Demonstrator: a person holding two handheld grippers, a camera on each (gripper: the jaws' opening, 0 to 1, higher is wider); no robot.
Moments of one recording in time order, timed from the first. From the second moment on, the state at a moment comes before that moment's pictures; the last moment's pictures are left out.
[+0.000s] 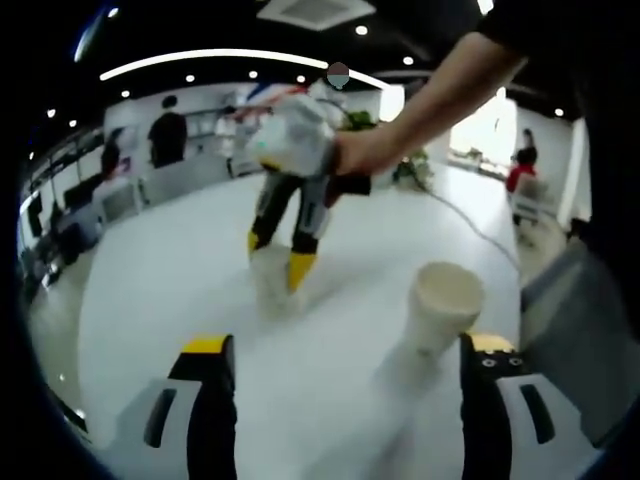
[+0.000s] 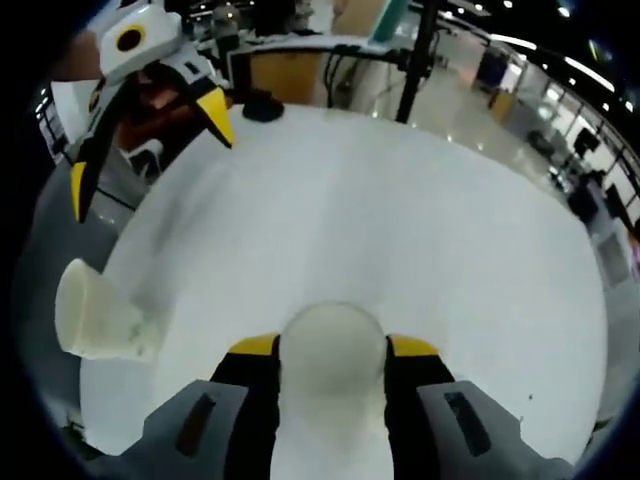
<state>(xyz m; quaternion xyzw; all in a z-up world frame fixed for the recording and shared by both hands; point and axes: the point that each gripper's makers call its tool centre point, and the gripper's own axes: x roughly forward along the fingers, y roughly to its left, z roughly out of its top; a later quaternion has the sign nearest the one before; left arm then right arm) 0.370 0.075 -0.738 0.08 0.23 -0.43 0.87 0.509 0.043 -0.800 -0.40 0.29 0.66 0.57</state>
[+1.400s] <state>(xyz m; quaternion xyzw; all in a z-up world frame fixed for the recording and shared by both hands) 0.362 0.052 -0.702 0.11 0.22 -0.45 0.86 0.479 0.017 -0.691 -0.32 0.23 0.64 0.66</state>
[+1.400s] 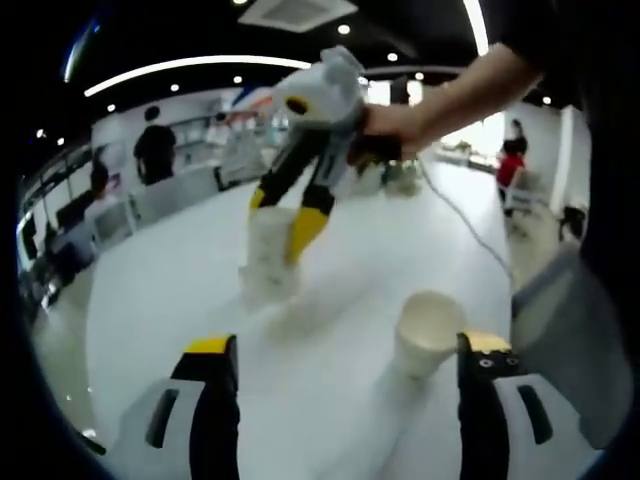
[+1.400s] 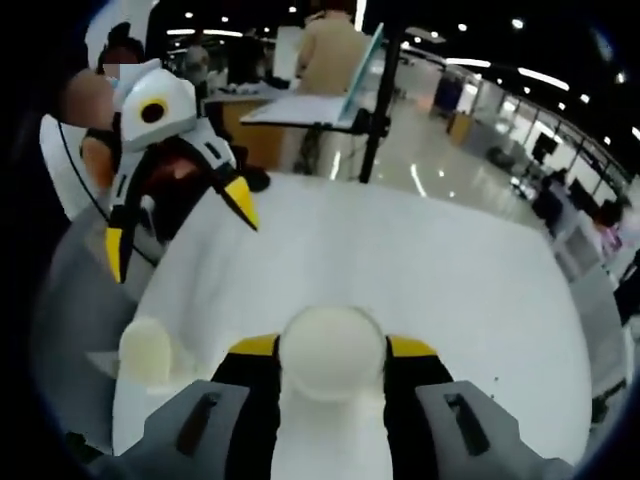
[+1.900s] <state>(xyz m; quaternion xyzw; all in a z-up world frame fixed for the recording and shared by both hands) 0.363 0.028 -0.675 0.10 0.20 -0.46 0.86 0.470 -0.025 -0.648 -0.32 0.21 0.60 0.70</state>
